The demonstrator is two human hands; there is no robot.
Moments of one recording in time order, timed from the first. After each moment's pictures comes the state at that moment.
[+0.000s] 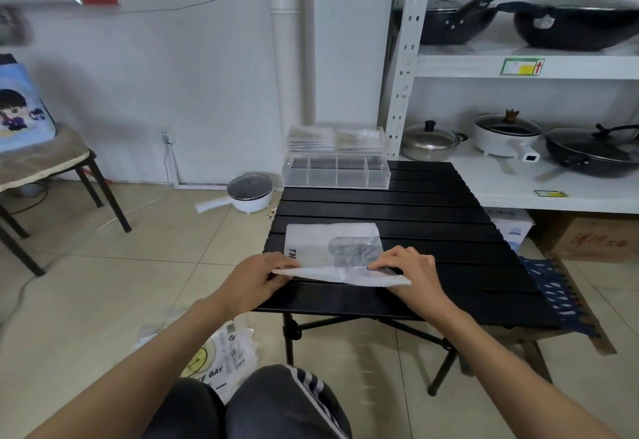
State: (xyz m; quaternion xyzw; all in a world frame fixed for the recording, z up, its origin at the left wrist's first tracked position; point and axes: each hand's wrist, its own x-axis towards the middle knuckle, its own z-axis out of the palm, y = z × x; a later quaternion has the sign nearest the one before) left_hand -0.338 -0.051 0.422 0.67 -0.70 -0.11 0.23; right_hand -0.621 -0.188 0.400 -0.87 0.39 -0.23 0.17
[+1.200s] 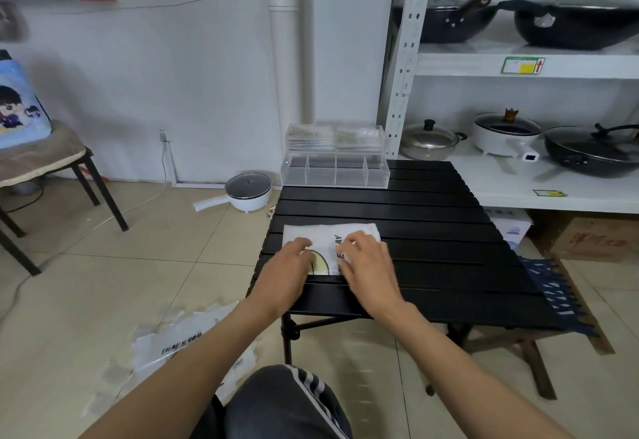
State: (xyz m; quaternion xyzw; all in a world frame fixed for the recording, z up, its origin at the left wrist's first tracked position) left_hand -0.379 -0.090 0.396 0.71 -0.68 0.07 0.16; right_hand -0.550 -0.160 0.409 -0.88 0.39 -0.27 0.01
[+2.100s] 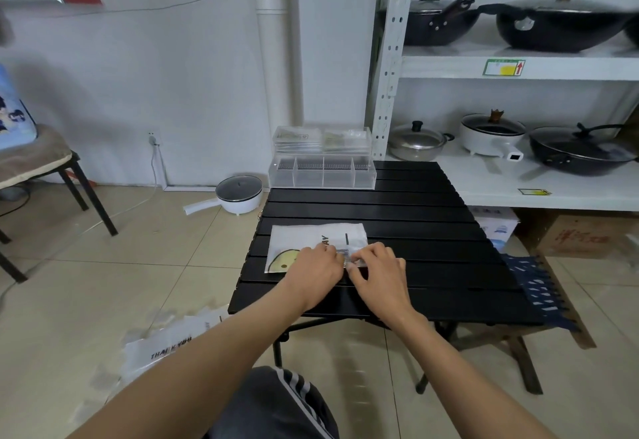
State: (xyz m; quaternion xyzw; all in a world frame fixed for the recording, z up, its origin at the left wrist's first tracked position) left_hand -0.450 -0.117 0.434 0.63 -0.75 0.16 -0.10; right_hand -0.591 -0.174 0.390 -0.84 0.47 -0.26 0.10
